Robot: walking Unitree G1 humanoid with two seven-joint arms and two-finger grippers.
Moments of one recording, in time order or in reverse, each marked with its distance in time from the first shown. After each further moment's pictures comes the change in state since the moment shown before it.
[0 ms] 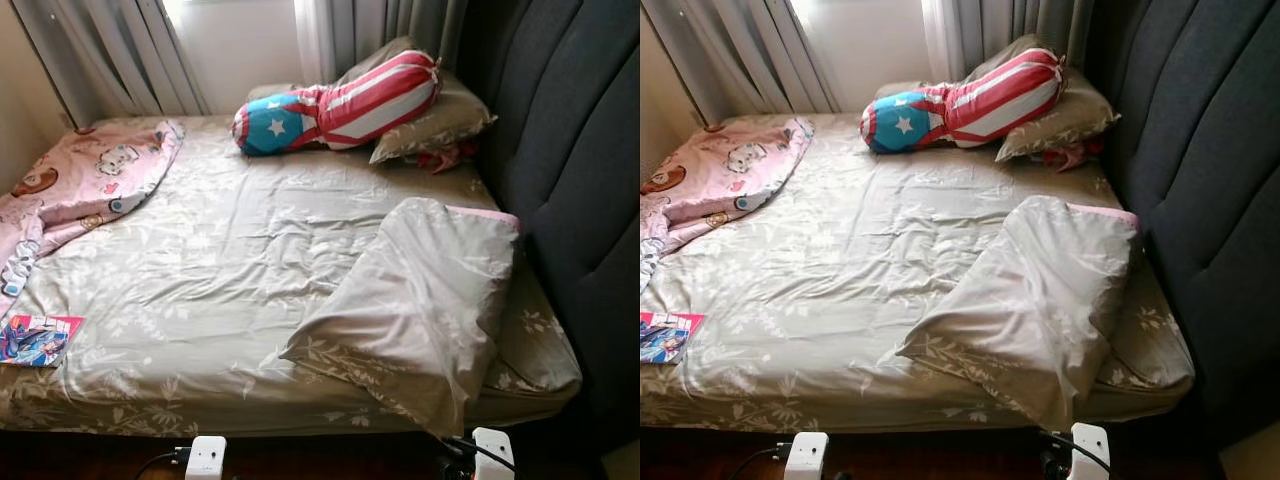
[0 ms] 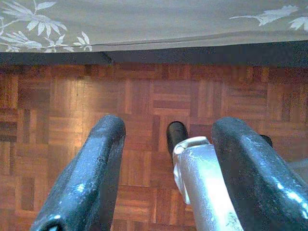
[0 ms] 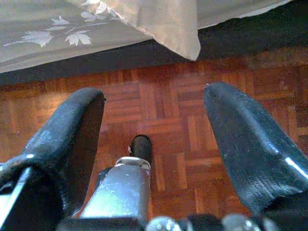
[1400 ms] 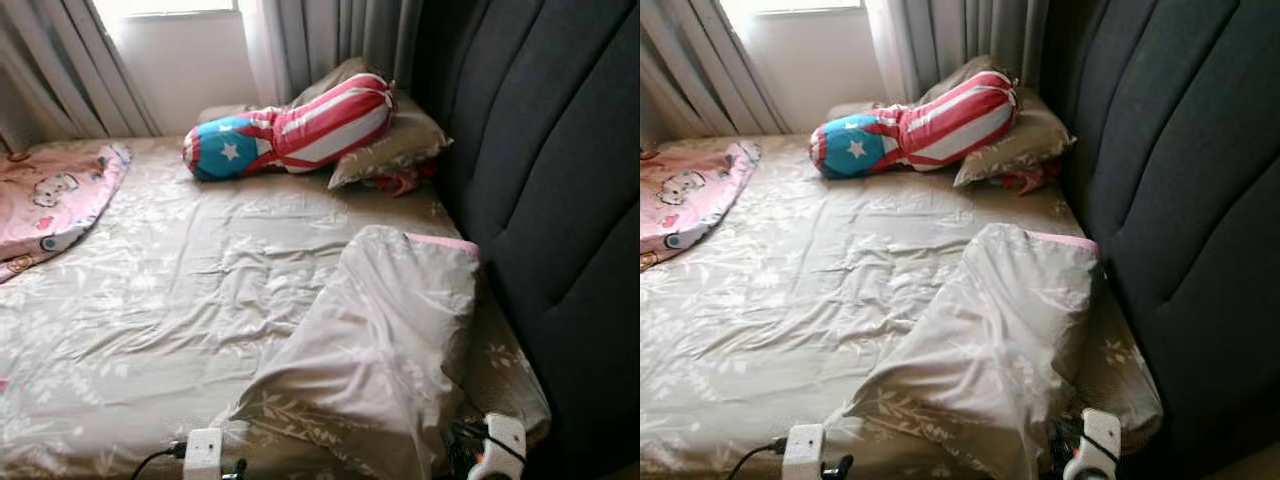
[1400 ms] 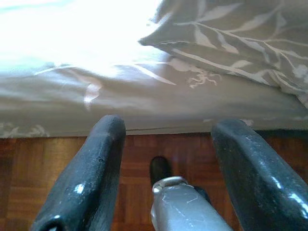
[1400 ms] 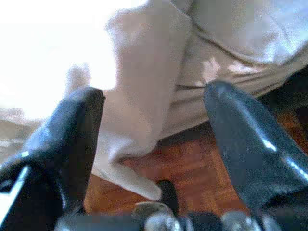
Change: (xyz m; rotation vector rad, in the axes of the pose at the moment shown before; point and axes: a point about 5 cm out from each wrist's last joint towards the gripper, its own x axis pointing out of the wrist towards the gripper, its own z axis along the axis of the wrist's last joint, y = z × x) left arm -0.003 0.001 0.005 -0.104 -0.123 0.039; right arm 0.002 0.010 0.039 0.088 -0.273 0.053
